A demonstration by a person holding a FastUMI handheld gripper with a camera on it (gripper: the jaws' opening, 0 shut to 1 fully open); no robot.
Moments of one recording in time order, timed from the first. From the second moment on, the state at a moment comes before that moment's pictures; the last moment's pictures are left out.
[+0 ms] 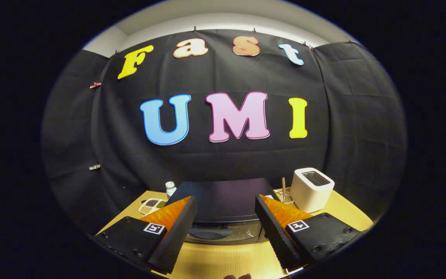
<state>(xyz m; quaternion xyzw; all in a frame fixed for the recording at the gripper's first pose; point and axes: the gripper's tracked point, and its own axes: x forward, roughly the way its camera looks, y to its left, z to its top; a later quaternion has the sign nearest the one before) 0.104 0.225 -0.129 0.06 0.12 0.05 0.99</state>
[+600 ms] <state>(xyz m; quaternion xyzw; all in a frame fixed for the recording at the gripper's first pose) 0.146 0.272 -0.245 0.03 0.24 0.05 0.97</state>
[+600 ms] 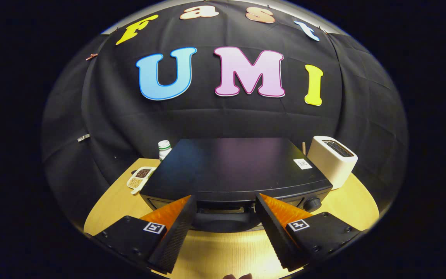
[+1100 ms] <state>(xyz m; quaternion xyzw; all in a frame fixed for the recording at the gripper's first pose) 0.131 0.271 -0.257 0.02 0.25 0.04 0.97</state>
